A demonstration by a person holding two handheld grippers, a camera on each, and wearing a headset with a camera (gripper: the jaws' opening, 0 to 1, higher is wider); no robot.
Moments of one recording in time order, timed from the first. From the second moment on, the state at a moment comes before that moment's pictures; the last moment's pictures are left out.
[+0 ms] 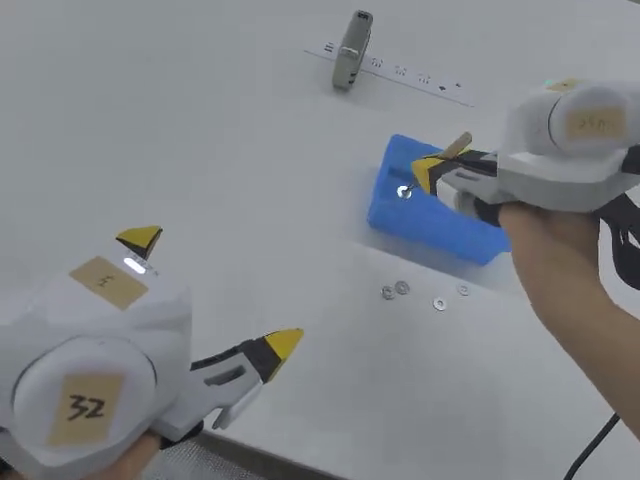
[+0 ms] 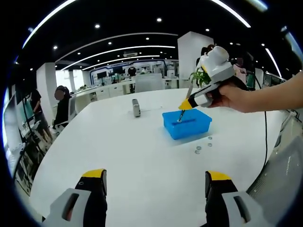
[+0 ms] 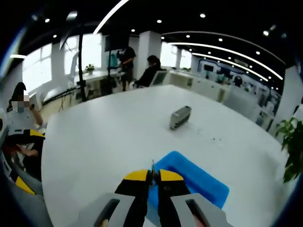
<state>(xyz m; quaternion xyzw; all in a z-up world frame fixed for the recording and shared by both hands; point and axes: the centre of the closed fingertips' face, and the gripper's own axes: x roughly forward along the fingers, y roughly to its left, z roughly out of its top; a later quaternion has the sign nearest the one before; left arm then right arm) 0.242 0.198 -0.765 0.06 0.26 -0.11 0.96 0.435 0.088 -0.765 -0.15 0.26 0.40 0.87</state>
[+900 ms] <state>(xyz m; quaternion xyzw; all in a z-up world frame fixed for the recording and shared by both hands) 0.241 0.199 -0.773 0.07 0.27 -0.10 0.95 0.463 0.095 -0.818 -0.13 0.31 0.39 0.86</state>
